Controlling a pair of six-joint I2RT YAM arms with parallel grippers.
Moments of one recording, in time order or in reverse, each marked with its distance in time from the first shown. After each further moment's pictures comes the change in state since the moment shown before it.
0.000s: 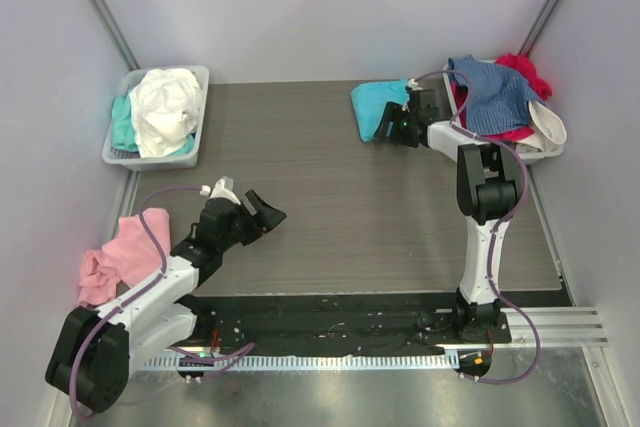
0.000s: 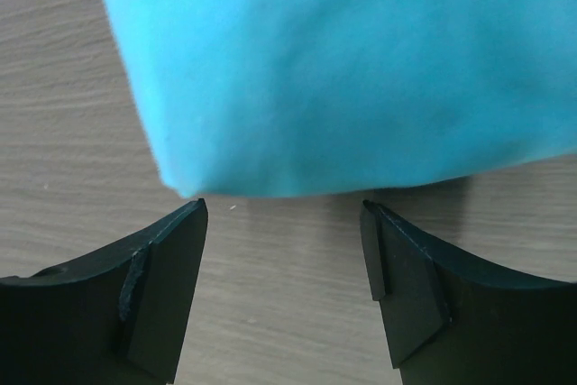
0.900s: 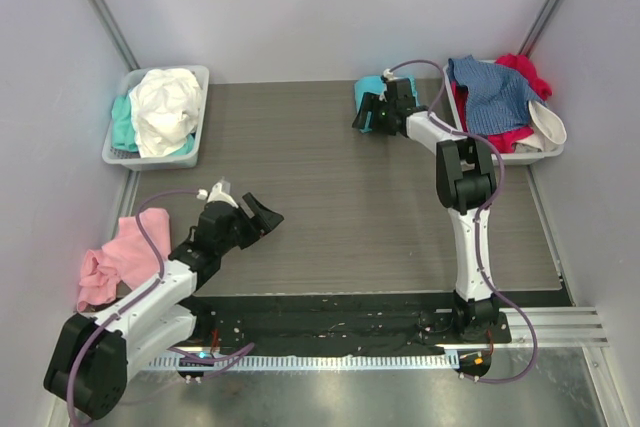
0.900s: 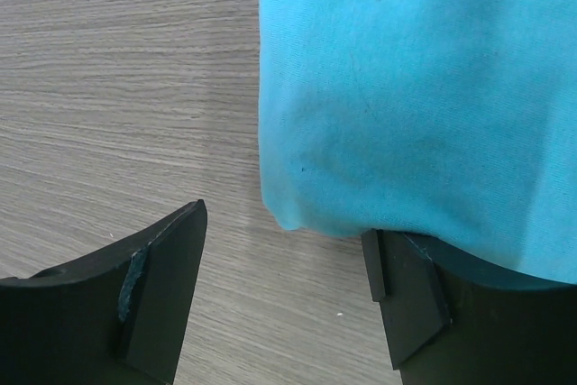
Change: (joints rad) left arm 0.000 -0.046 -0.020 -0.039 -0.028 -0.016; right arm 0.095 0.193 0.293 -0.058 -0.031 -0.002
